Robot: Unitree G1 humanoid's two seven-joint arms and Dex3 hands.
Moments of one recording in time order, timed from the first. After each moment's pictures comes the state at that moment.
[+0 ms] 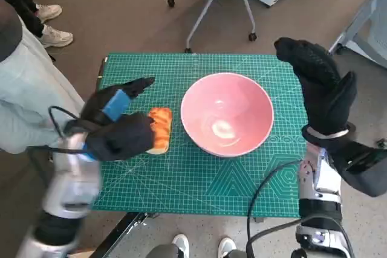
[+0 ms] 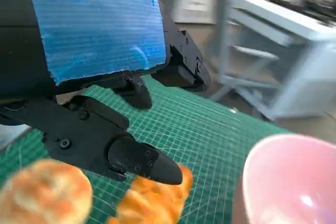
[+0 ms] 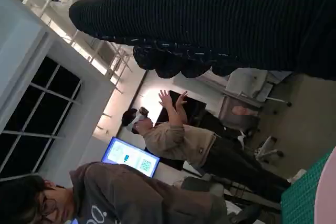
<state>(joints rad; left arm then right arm) -0.43 0.61 -0.11 -0.09 0.49 0.26 -0.39 -0.60 -0.15 -0.20 0.44 0.35 -0.66 0.53</state>
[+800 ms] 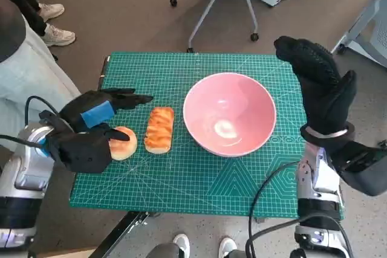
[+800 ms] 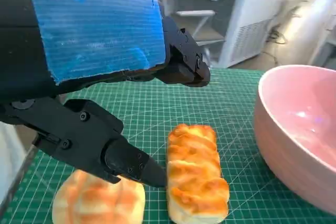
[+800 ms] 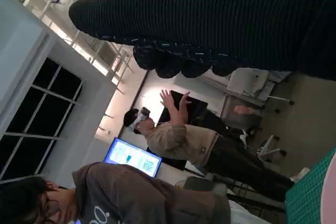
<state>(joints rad) -0.51 0.76 -0.12 0.32 0.38 -0.39 -0.46 -0.60 -0.14 -0.19 0.44 0.35 -0.66 0.52</state>
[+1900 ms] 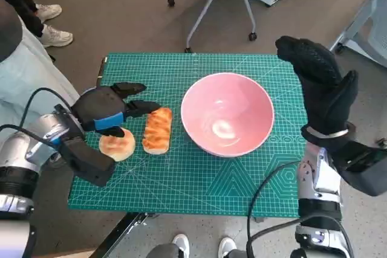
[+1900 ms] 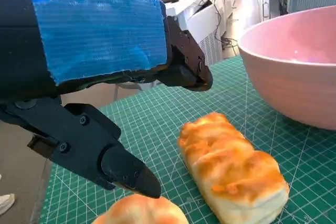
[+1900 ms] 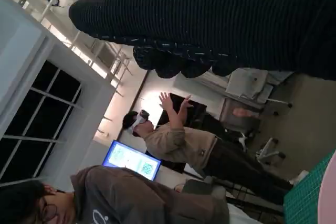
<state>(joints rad) -0.74 0.78 -0.35 0.76 0.79 -0.85 -0.02 -0.60 -0.14 -0.20 0.44 0.36 -0.66 0.52</state>
